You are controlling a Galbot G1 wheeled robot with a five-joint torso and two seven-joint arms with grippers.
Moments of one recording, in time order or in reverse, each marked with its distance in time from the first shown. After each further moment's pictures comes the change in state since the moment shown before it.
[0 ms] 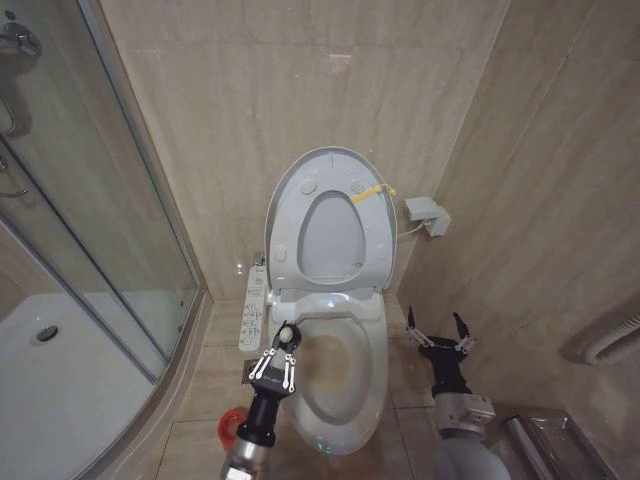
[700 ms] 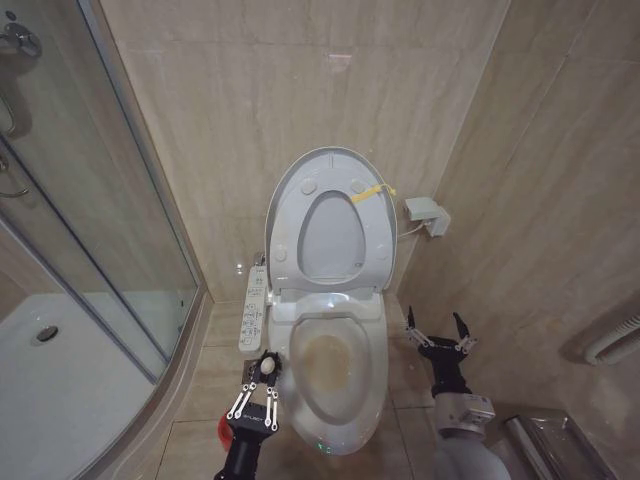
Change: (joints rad) left arm 0.179 0.028 -0.057 -0.055 0.058 -0.001 -0.079; right arm 0.000 0.000 0.000 0.000 0.000 0.000 0.000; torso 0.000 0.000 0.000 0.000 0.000
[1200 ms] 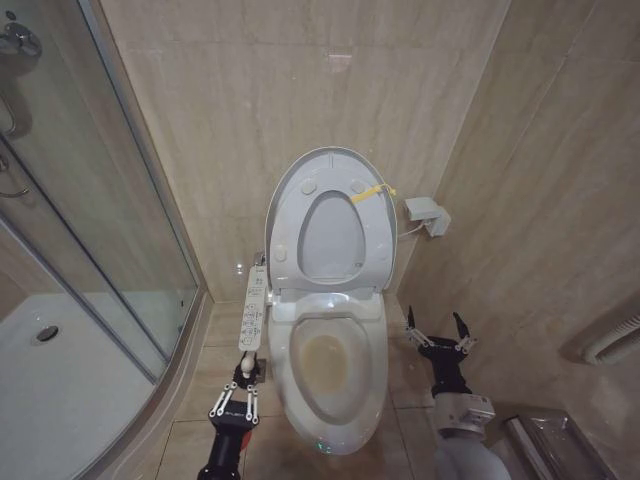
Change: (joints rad) left arm -0.024 0.009 -0.076 0.072 -0.074 0.032 -0.037; right arm 0.000 0.000 0.000 0.000 0.000 0.000 0.000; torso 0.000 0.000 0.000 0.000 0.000
